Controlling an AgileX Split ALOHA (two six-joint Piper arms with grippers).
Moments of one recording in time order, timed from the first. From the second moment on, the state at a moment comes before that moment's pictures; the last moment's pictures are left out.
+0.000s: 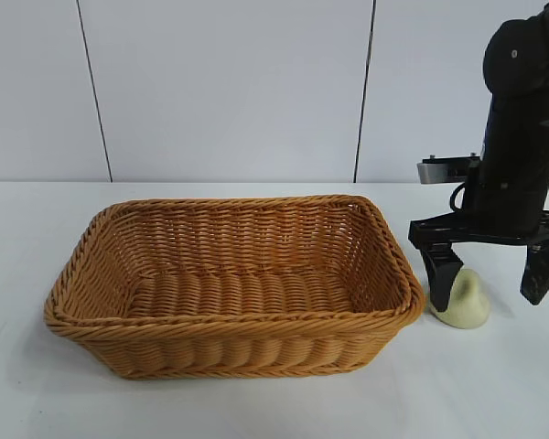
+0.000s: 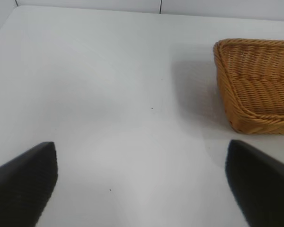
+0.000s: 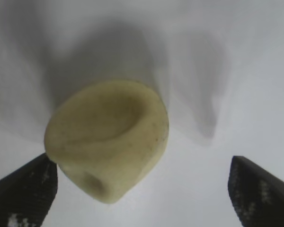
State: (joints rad) left arm 0.00 -0.01 -0.50 -0.04 1.07 -0.05; right arm 0.17 2.06 -1.28 -0.02 0.87 0.16
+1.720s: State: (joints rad) left arm 0.00 -0.01 -0.50 -0.04 1.07 -0.05; right arm 0.62 1.85 -1.55 0.09 1.00 0.15
